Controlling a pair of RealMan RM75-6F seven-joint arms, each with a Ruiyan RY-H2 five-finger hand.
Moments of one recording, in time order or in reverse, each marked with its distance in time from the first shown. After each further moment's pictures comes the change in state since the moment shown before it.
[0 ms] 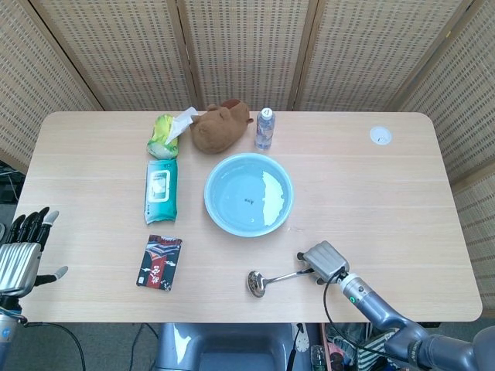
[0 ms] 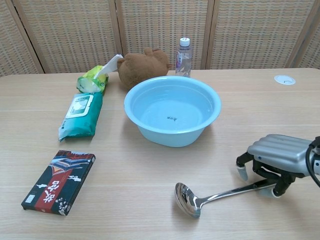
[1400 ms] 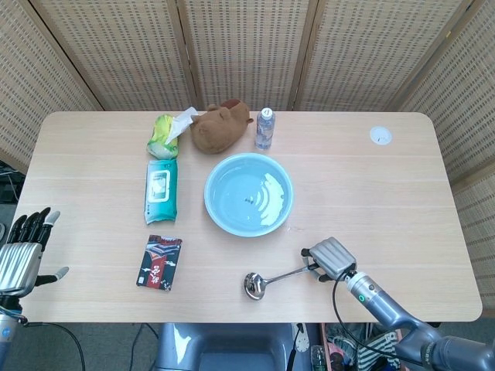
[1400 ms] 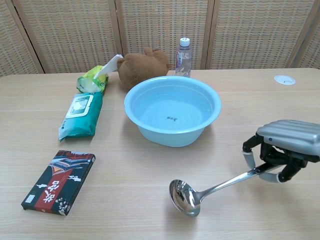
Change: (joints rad) left arm -0.006 0.003 0.006 0.000 -0.001 -0.006 -0.011; right arm 0.006 0.126 -0.003 -0.147 -0.004 0.069 0.120
